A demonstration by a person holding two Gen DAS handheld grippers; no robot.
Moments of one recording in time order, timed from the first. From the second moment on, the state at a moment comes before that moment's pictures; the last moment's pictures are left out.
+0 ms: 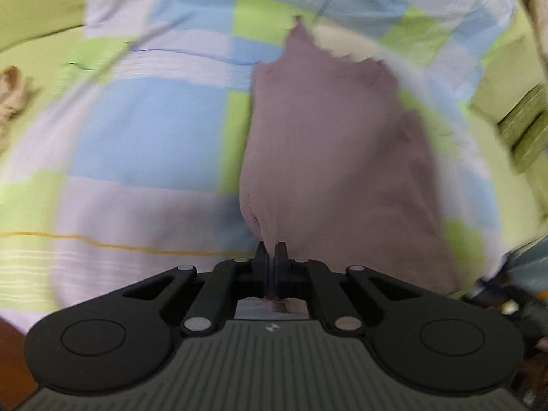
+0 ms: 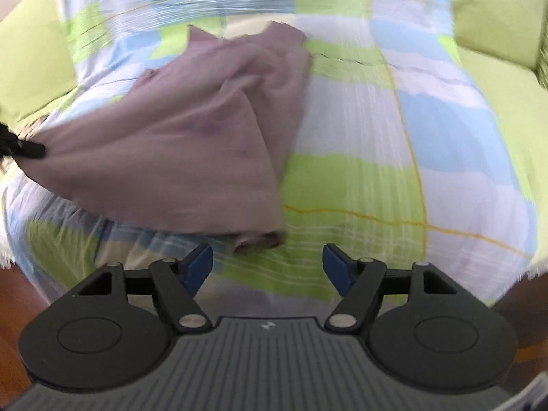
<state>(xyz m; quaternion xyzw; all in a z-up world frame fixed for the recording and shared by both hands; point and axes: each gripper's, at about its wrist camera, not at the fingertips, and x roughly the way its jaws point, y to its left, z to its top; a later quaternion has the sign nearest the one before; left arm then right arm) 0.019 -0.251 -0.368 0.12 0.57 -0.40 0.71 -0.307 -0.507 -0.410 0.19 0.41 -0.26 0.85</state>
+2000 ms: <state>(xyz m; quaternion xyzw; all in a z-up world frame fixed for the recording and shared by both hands) 0.022 -0.349 -0.349 0.19 0.59 -0.47 0.63 -0.286 -0.590 -0.403 0.40 0.39 -0.33 0.76</state>
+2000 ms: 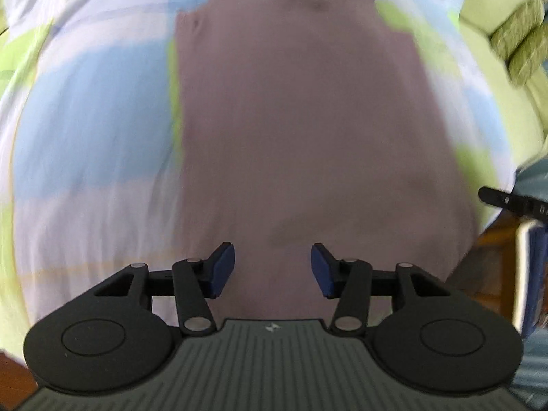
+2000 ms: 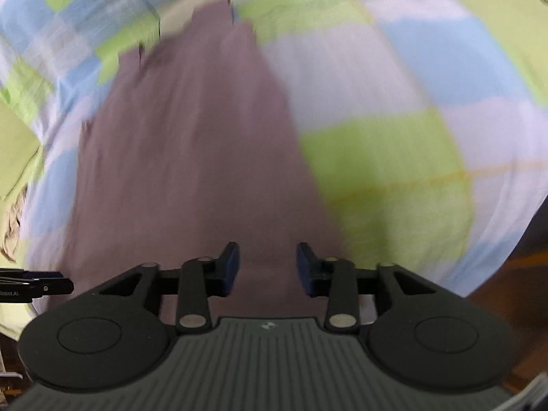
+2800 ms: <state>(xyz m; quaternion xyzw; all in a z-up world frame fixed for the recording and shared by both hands) 0.056 -0.661 -0.424 0.23 0.54 -0.44 0.69 -0.116 -0.906 -0.527 0.74 0.16 -0.13 0.65</state>
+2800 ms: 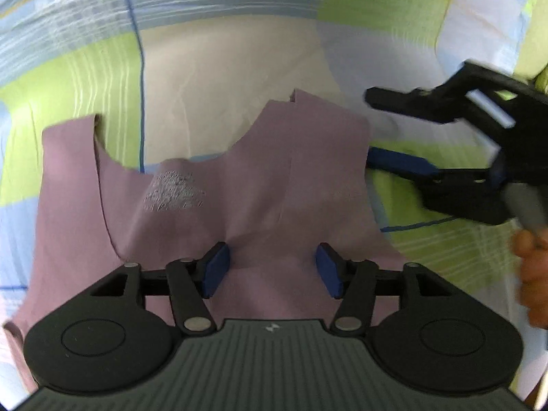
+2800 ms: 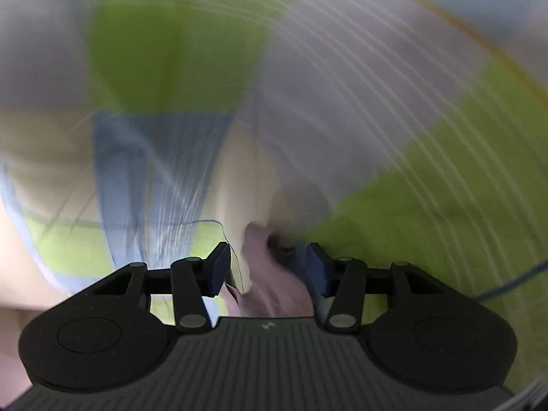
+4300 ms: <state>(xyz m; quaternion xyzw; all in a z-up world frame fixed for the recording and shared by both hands) 0.143 -0.506 -0.388 0.10 0.57 -0.35 0.73 -0.119 -0.855 -0.393 0.43 0.29 -0.29 0.80</state>
